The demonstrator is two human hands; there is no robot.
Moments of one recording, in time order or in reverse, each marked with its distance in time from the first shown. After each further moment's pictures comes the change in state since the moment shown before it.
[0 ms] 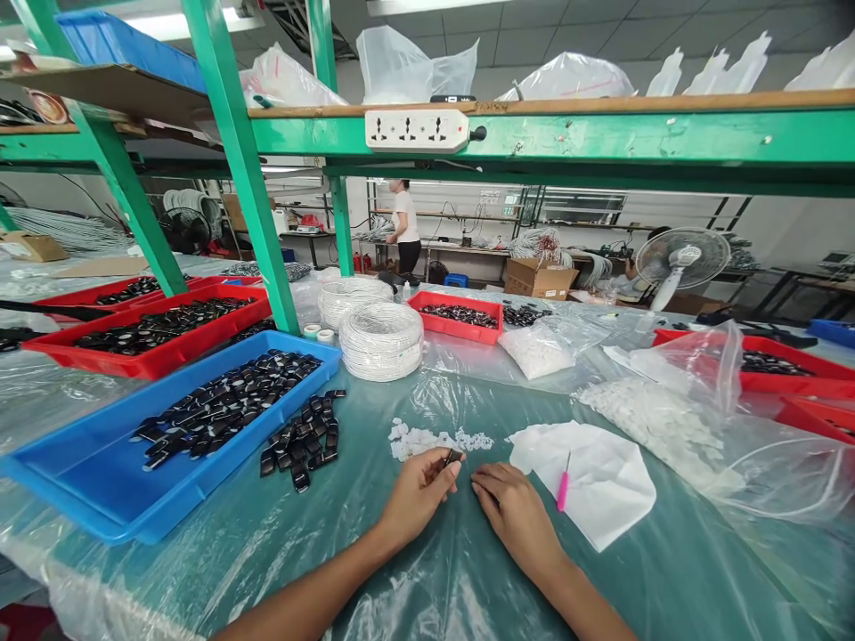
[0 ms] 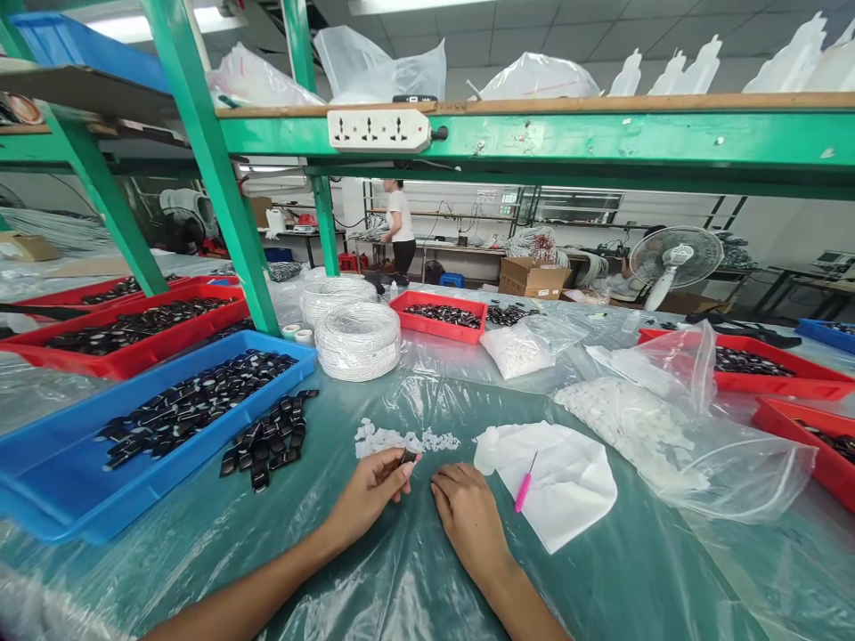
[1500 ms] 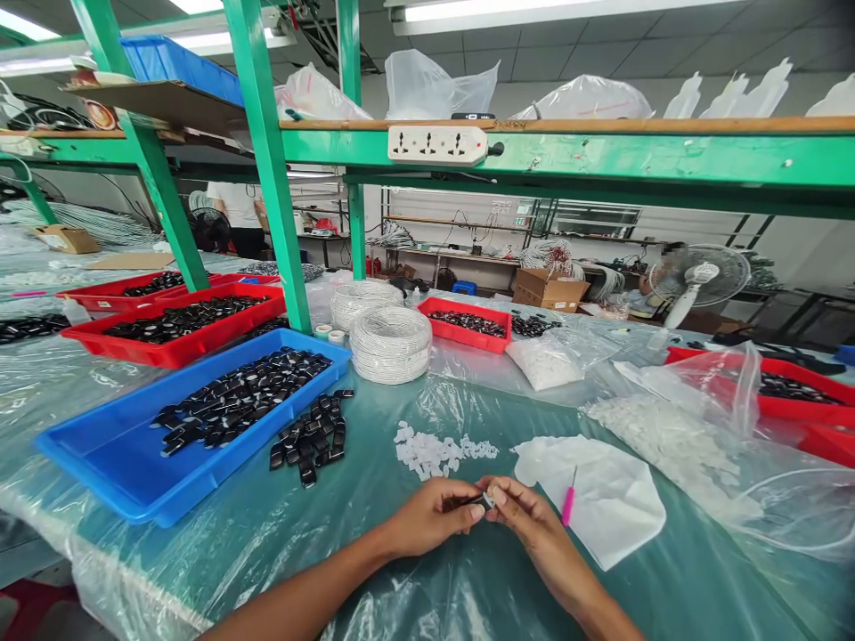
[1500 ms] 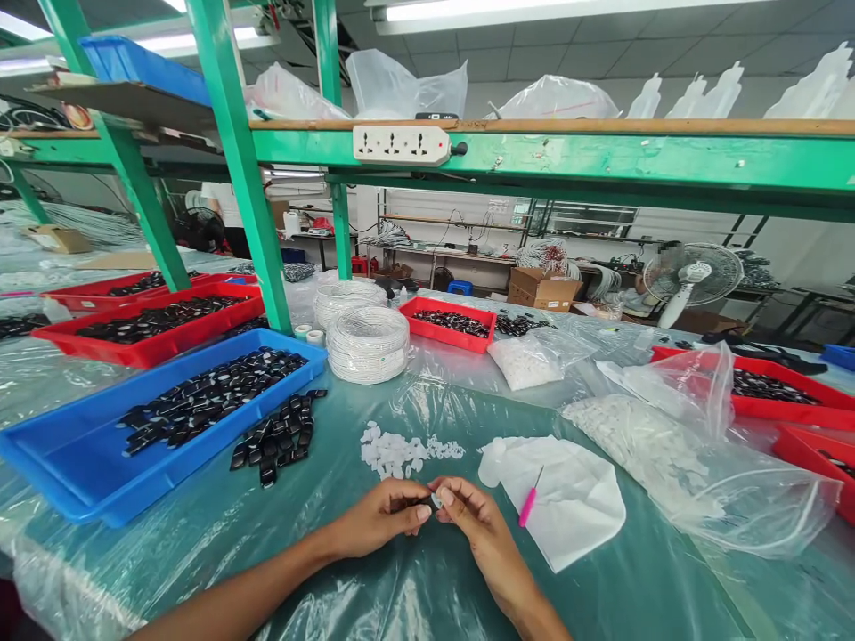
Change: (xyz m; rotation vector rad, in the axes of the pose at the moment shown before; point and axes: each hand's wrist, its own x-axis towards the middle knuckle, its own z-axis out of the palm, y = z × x) left_hand -0.006 -0.001 0.001 0.004 -0.386 0.042; right_hand -0.011 -0.008 -0.022 1.206 -0.128 0.336
